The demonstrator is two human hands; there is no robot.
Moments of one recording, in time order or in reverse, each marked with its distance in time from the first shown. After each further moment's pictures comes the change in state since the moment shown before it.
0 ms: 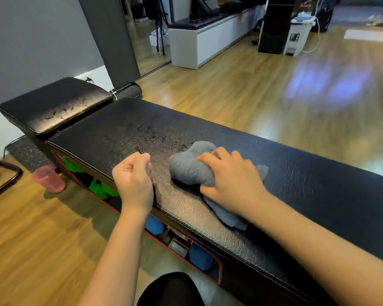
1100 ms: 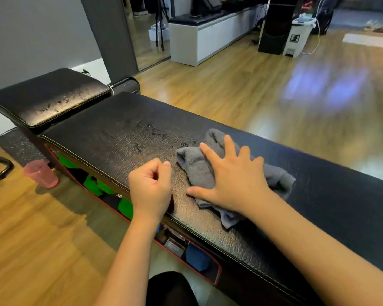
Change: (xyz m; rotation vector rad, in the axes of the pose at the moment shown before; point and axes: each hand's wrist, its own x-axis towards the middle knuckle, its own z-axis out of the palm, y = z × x) left_hand -0.018 -0.011 0.003 0.469 -0.096 0.189; right_hand 0.008 -0.008 0.001 -0.213 -0.060 0.108
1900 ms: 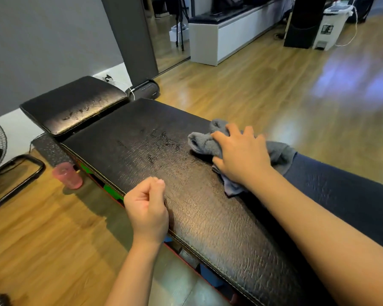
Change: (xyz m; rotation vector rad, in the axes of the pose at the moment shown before) left_hand 0.005 -0.015 -0.006 -0.249 0.169 -0.125; right_hand 0.103 0.018 0.009 -0.028 0.194 -0.072
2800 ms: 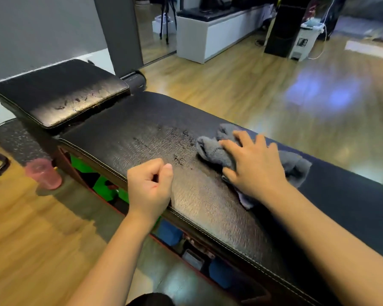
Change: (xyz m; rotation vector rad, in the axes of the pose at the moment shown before) left_hand 0.089 -0.030 -0.066 0.232 -0.253 0.279; right_hand -0.002 -0.067 -0.004 -0.088 0.018 0.007
